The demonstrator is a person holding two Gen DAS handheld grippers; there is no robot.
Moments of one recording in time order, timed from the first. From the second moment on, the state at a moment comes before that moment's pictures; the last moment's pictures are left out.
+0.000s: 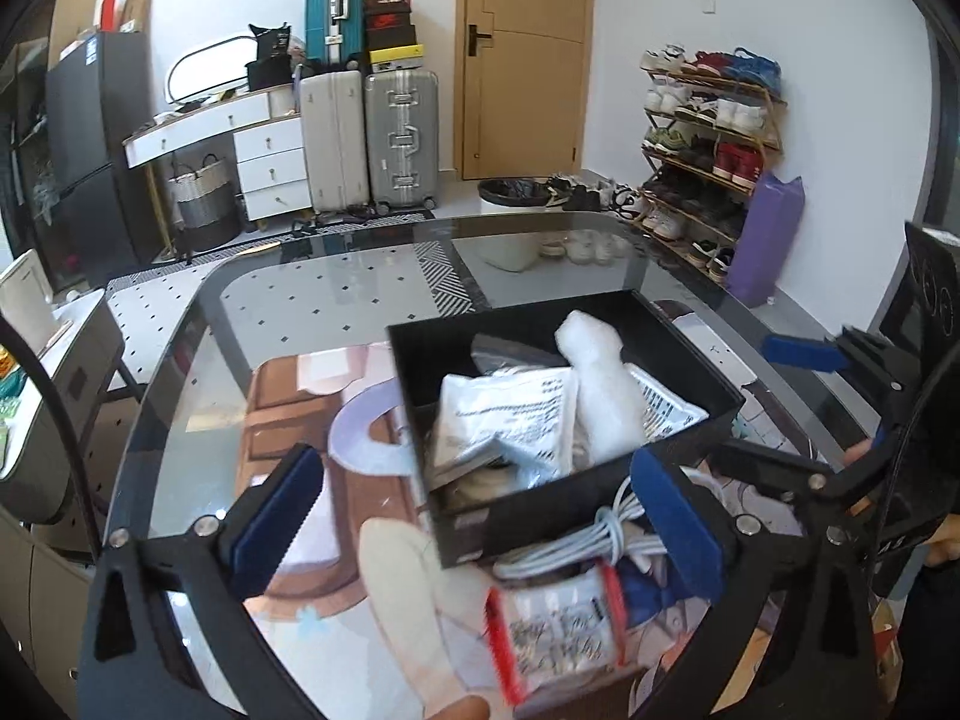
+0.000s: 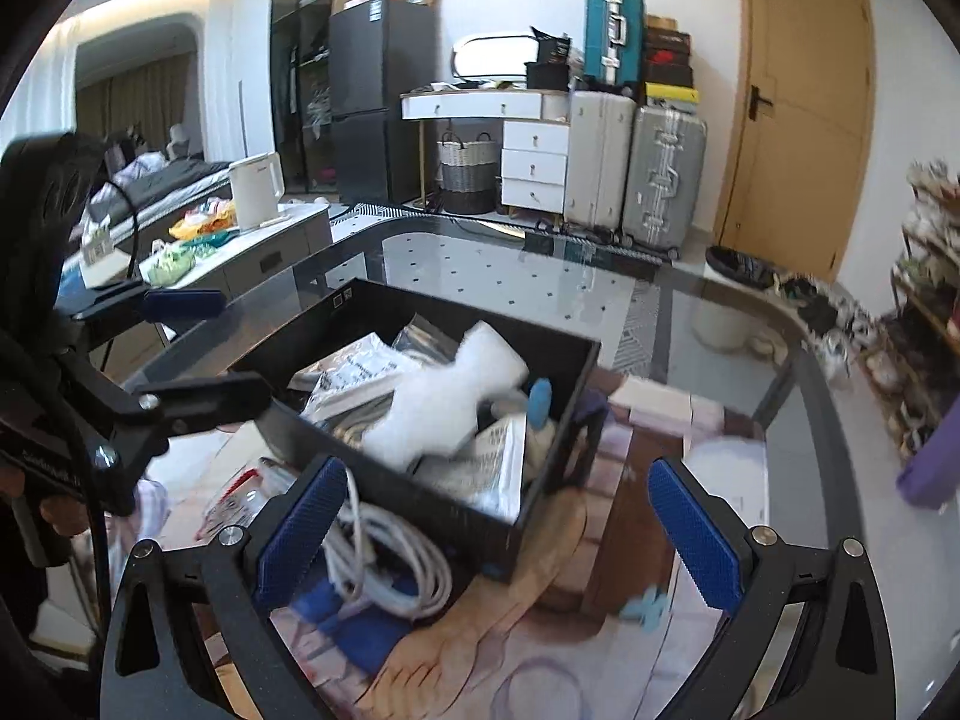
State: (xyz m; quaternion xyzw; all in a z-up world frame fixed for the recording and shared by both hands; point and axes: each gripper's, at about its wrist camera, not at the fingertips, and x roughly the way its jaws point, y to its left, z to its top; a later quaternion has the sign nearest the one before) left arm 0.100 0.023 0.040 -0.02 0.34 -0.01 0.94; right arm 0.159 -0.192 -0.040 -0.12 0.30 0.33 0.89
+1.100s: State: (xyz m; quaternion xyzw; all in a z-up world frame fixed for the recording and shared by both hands) left arm 0.071 0.010 -0.018 -0.01 0.36 0.02 0.93; right arm 0.142 -0.190 -0.090 -0.07 0.39 0.29 0.87
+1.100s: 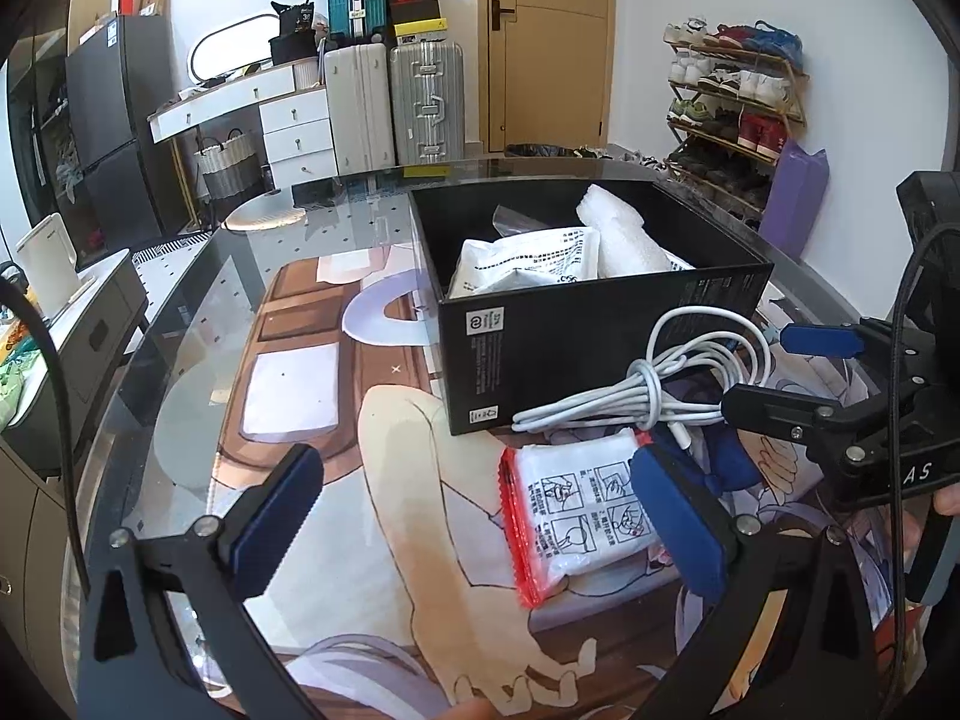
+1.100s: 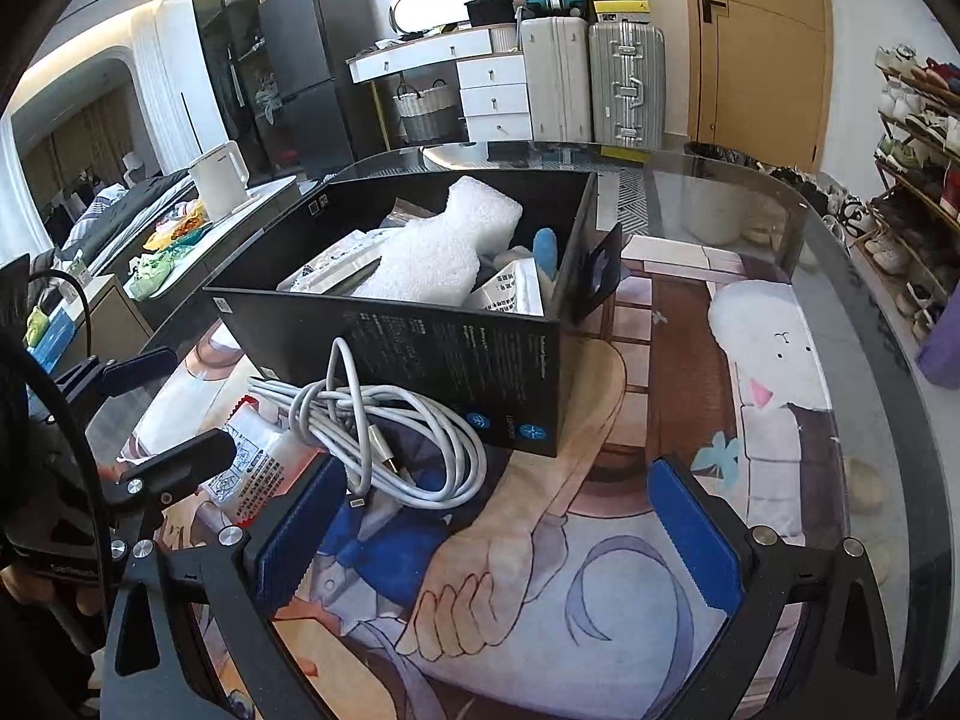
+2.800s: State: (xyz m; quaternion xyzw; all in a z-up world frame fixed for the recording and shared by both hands) left arm 0.070 0.000 -0.020 0.01 0.37 -0.01 0.93; right arm 0.140 -0.234 -0.083 -0.15 0.42 0.27 0.85
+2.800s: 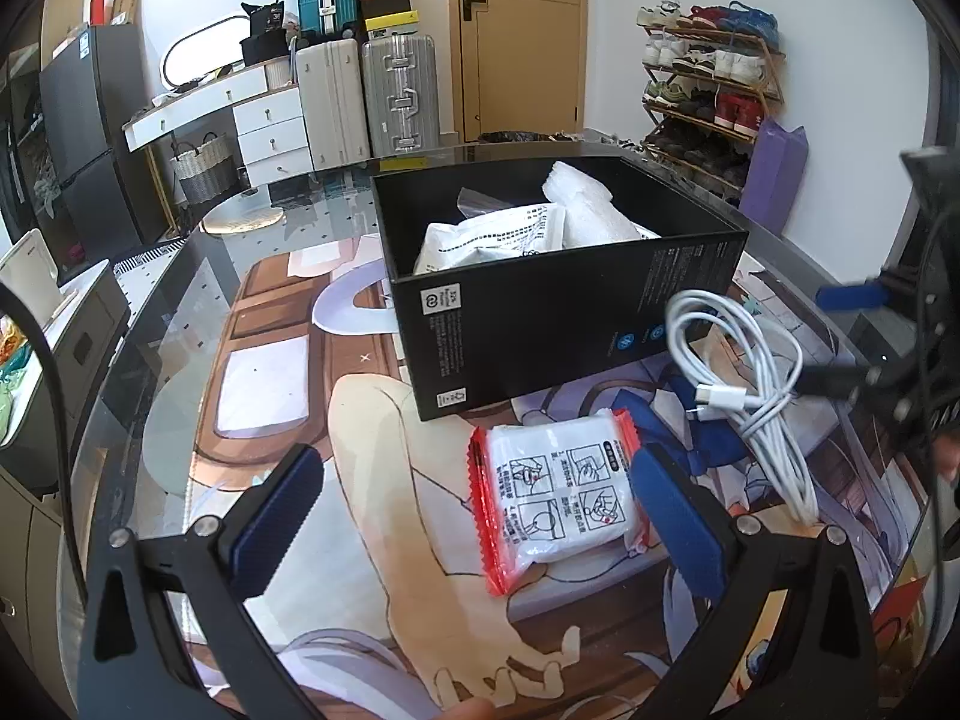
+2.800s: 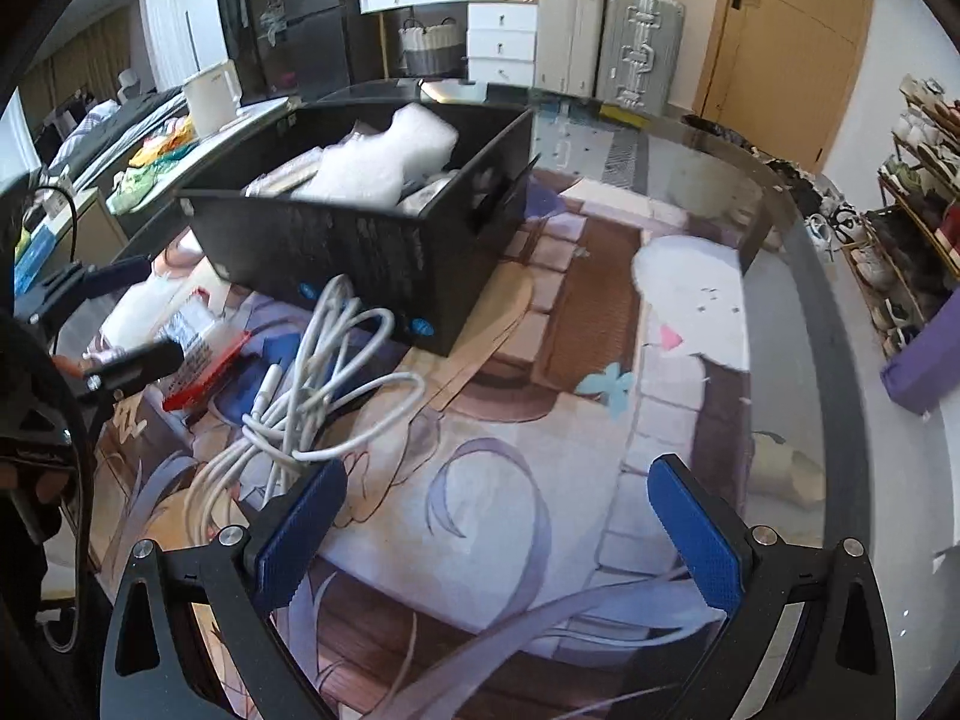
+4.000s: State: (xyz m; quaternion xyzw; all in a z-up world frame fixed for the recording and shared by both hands) left arm 0.071 -0.024 -0.028 0.07 0.40 -0.02 0.91; right arm 0.122 -0.179 -0.110 -0.16 0.44 0.33 0.82
